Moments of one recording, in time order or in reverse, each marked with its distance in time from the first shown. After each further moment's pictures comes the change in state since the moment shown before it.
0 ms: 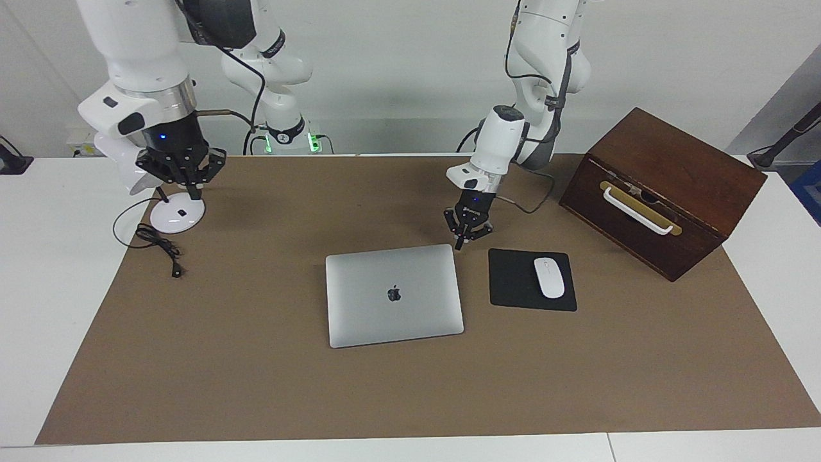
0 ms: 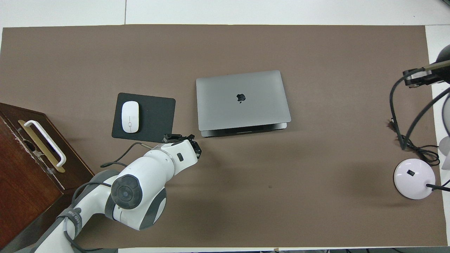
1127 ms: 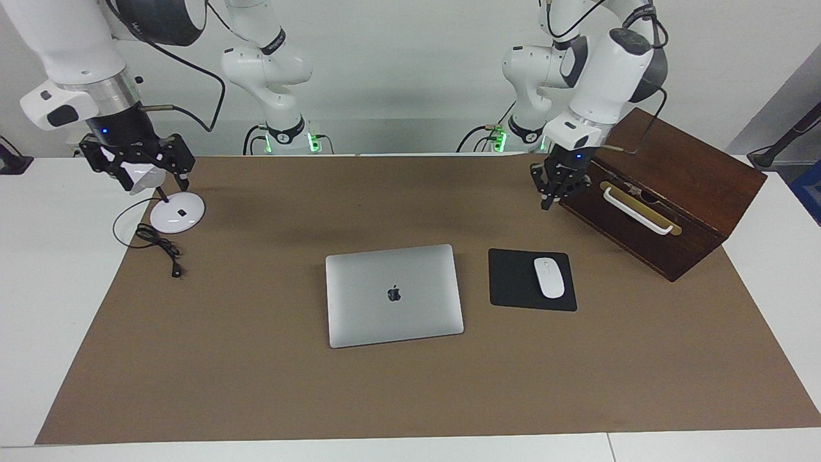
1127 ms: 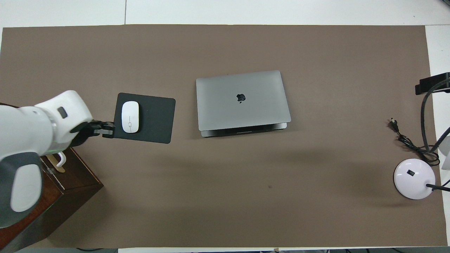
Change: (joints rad) left arm 0.389 -0.248 0.018 0.370 0.000 -0.891 0.094; right arm 0.002 -0.074 -0.118 -0.111 0.100 0.071 -0.009
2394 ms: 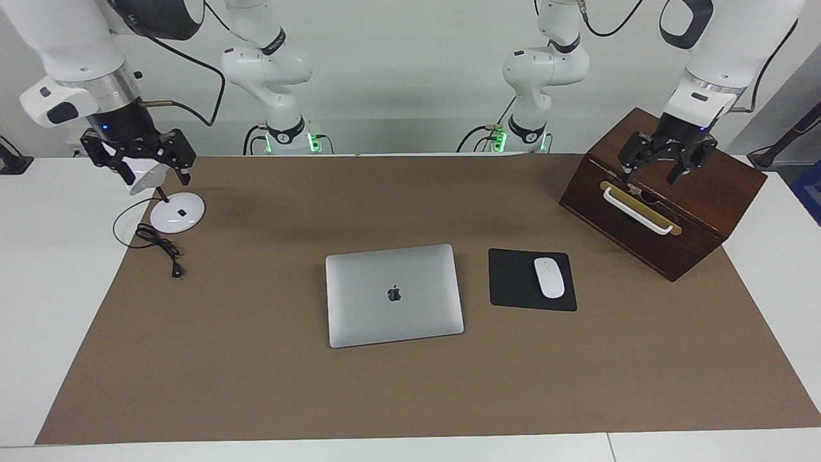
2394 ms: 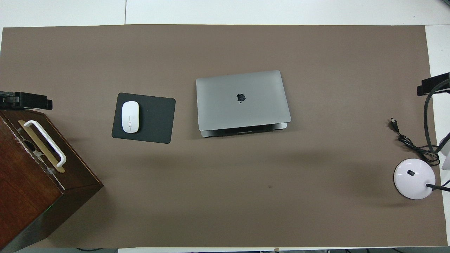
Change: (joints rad) left arm 0.173 0.141 0.008 0.385 0.094 -0.308 -0.064; right arm 0.005 0.013 -0.004 0.037 0.001 -0.040 0.010
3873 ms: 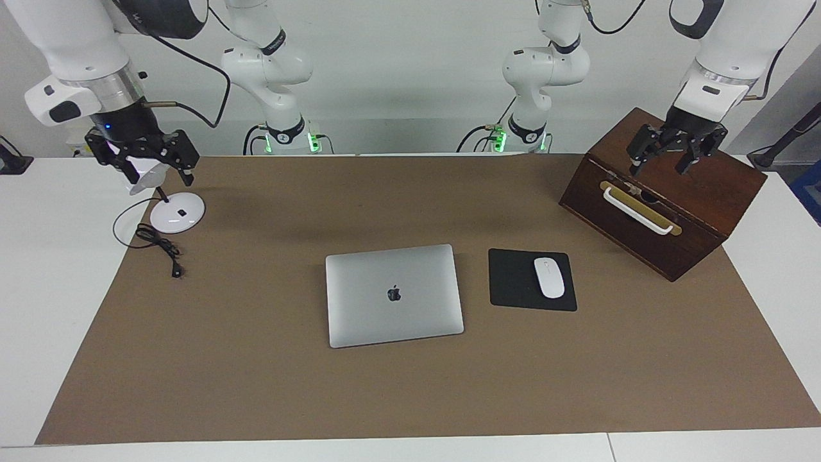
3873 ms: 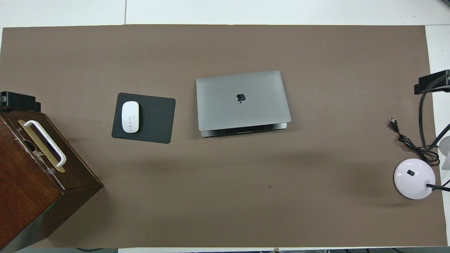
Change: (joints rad) left arm -0.021 0.018 0.035 0.074 0.039 -0.105 -0.028; right arm 0.002 0.000 0.010 0.002 0.000 0.000 0.060
